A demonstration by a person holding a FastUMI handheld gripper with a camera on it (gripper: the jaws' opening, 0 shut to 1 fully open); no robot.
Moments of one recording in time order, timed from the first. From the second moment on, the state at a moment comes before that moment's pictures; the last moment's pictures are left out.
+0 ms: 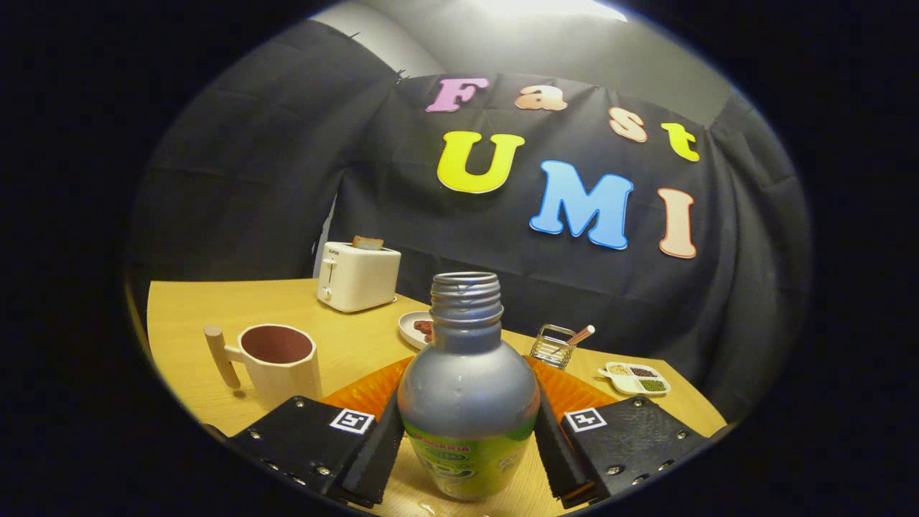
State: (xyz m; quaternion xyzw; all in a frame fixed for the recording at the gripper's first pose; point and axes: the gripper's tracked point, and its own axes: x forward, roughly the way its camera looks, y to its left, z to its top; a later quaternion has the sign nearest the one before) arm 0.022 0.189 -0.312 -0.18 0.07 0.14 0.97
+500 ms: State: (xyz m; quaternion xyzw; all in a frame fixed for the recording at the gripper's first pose) arm 0.042 0.217 -0.345 -0.34 0.11 0.16 0.92
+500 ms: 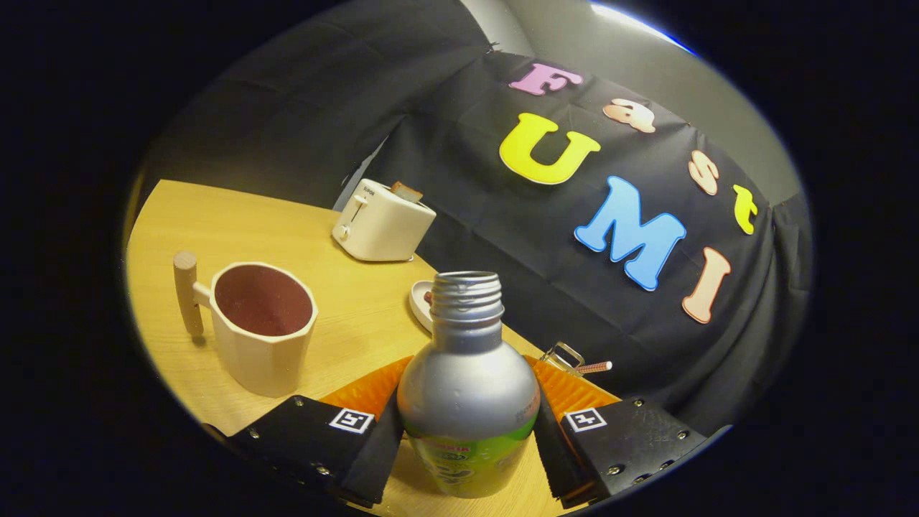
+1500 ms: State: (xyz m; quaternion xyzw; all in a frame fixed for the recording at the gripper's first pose) arm 0.039 0.235 -0.349 -0.60 0.04 0.15 0.79
